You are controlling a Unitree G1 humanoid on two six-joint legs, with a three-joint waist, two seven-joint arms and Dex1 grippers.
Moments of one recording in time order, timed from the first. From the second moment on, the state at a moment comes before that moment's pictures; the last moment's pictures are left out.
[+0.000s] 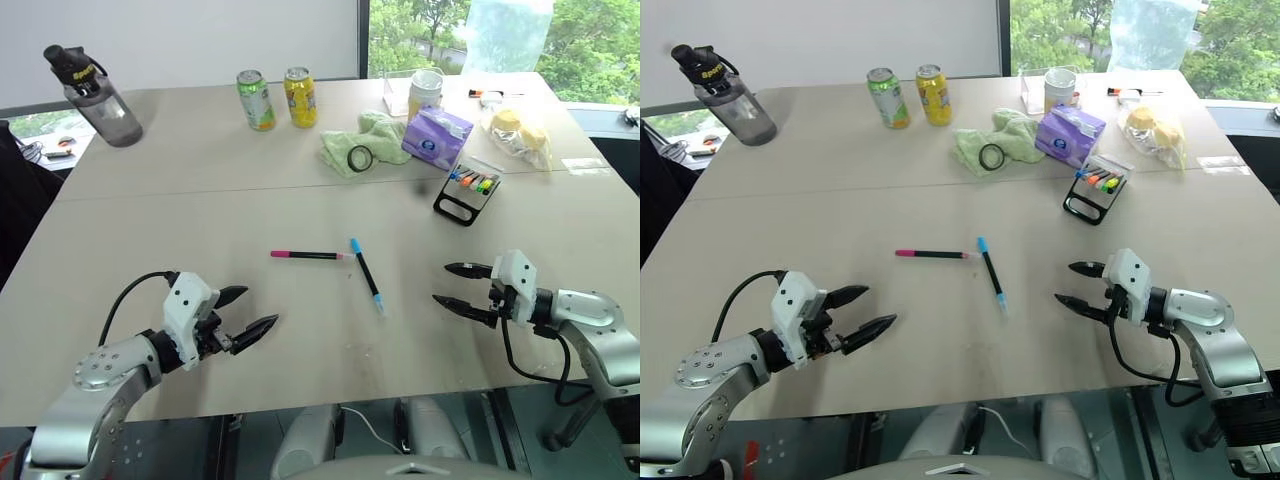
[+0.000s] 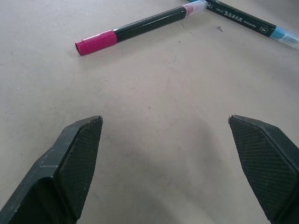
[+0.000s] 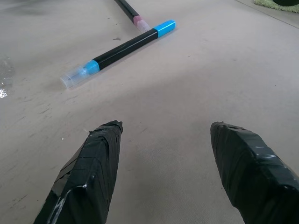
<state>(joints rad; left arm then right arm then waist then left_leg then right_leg) 0.28 0.71 0.26 -0.41 -0.51 0.45 -0.79 -0.09 -0.67 0.02 -0.08 0.34 0.10 1.02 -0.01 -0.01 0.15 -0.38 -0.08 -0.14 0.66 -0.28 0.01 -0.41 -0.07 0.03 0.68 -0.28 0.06</state>
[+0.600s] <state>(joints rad) 0.24 0.71 0.25 -0.40 -0.50 0.45 -0.81 -0.07 -0.65 0.02 -0.14 0.35 0.13 1.00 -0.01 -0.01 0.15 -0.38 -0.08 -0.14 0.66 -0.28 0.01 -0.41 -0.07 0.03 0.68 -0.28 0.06</state>
